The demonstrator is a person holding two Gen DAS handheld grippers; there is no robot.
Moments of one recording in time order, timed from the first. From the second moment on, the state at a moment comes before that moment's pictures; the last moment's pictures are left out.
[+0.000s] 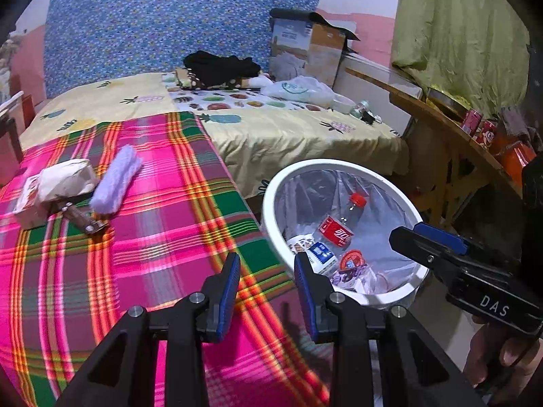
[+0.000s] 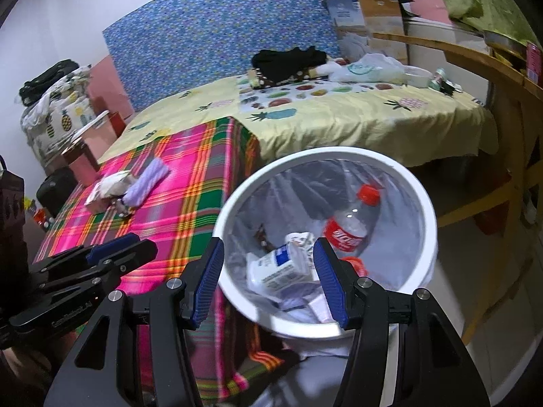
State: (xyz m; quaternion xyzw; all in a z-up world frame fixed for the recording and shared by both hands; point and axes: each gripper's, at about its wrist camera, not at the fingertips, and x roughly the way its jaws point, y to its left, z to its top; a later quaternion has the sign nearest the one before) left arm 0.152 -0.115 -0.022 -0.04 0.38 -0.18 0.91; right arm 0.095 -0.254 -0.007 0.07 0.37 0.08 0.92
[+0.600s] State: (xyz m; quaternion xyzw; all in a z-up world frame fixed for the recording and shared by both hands) left arm 0.122 -0.067 -0.023 -0.06 0.37 -0.12 0.92; right arm 0.086 -0.210 -0.009 0.05 0.37 0.14 0.92
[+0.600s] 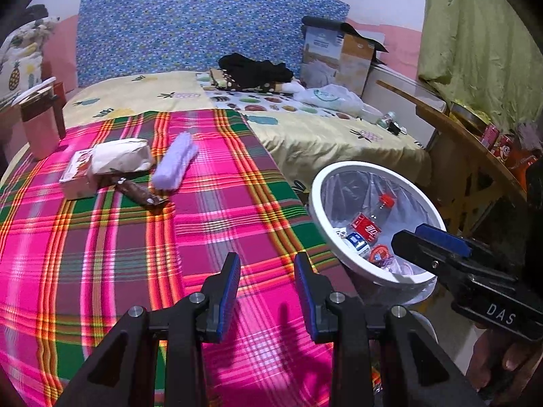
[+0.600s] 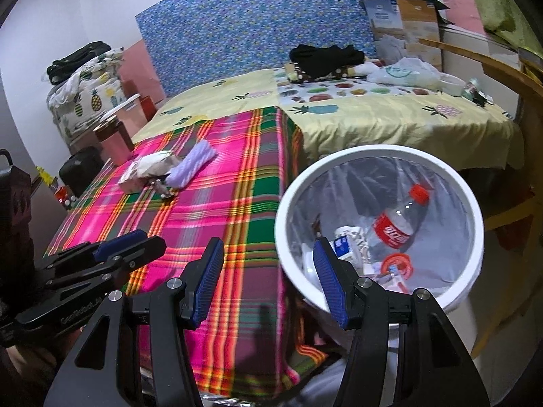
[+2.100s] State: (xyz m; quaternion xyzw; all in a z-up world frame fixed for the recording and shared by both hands) left arm 0.170 0.077 -0.020 -0.10 0.37 0.02 0.93; right arm 0.143 -0.114 -0.004 0.03 0.39 0.23 0.89
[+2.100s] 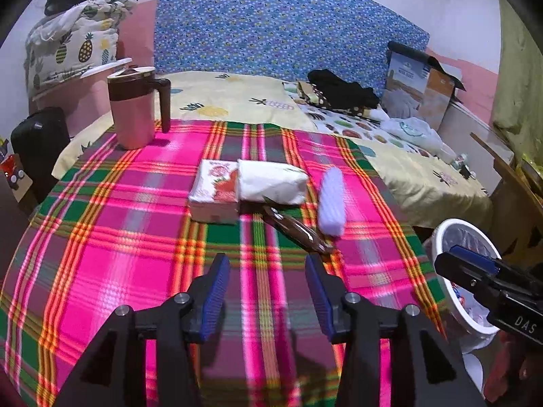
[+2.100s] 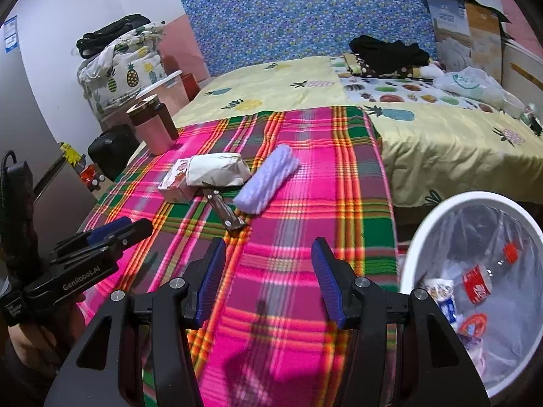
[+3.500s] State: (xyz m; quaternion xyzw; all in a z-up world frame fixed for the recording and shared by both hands) left arm 0.274 0.126 -0.067 -0.08 0.40 0.05 0.91; right arm 0.215 -0.067 -0.044 0.05 0.45 0.23 0.86
